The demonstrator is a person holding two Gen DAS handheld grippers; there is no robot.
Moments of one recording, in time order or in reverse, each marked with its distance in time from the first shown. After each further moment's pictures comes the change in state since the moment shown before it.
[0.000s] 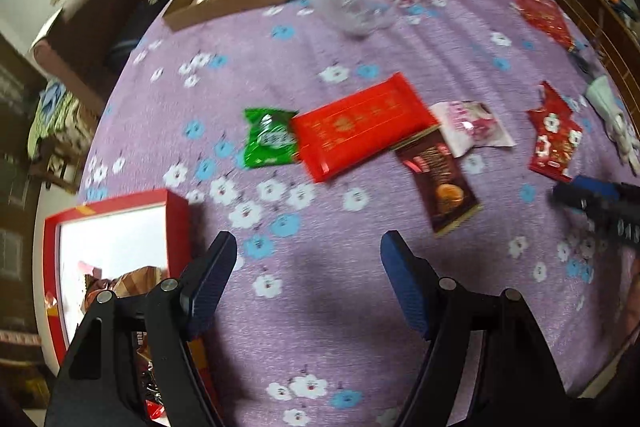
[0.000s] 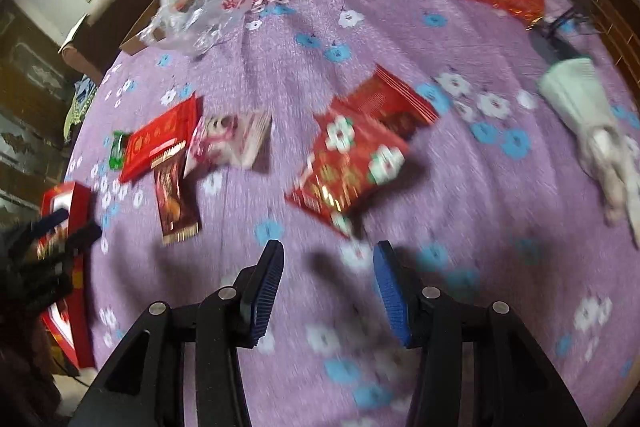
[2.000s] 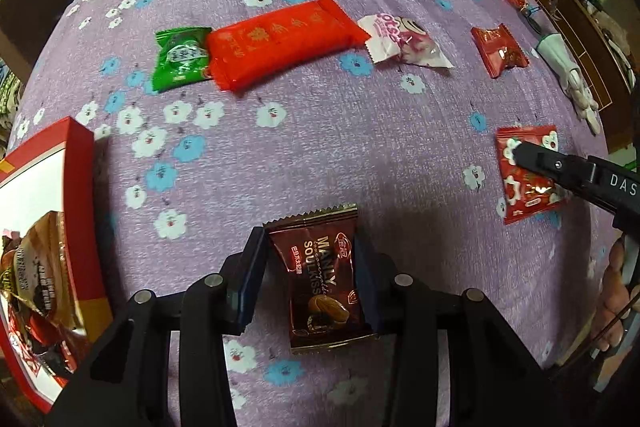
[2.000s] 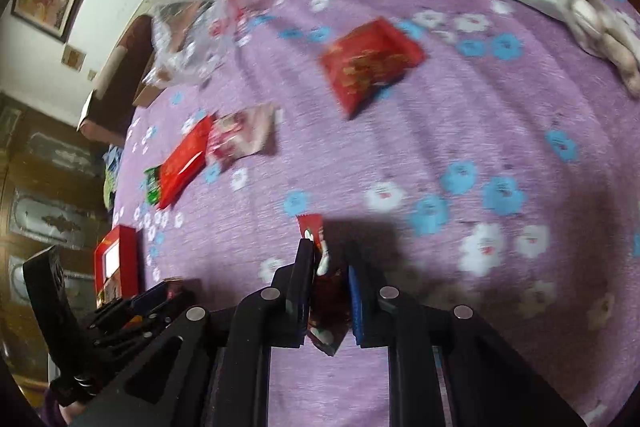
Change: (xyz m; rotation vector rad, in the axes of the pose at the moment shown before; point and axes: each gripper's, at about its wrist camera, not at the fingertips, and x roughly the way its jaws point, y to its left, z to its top) left arm 0.016 -0.023 -0.042 0.041 0.088 -0.231; right arm -0.008 -0.013 -0.045 0.232 -0.056 0.201
